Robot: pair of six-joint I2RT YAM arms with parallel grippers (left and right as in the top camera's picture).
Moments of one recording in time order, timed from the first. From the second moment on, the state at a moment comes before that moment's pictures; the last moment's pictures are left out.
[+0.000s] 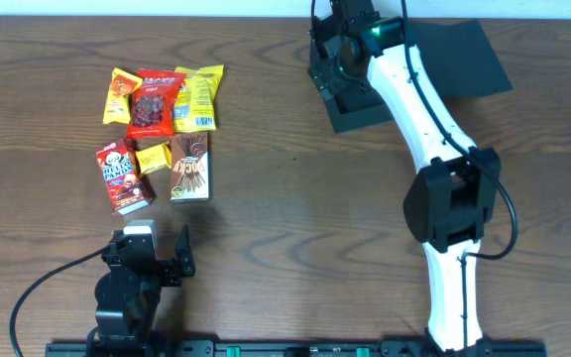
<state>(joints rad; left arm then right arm) -0.07 0.01 0.15 -0.57 -0.01 -0.12 0.33 2.32 2.23 -1.03 0.02 -0.22</state>
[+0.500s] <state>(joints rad) -0.07 0.01 0.15 -0.57 -0.01 -0.12 0.33 2.42 2.23 -1.04 -0.05 -0.22</state>
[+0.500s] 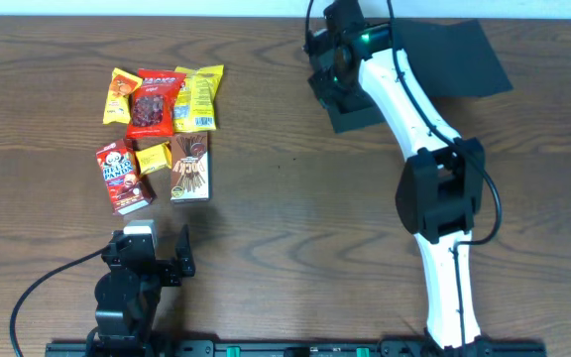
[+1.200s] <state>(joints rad) -0.07 0.01 0.15 -0.57 -0.01 -0.12 0.43 2.43 2.23 -1.35 -0.04 -0.22</state>
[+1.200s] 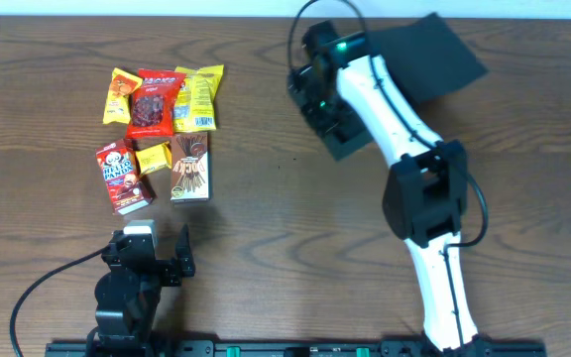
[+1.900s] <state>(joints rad) -0.07 0.01 0.15 -0.57 -0.01 -0.12 0.68 2.09 1.92 -1.38 -0.14 -0.48</state>
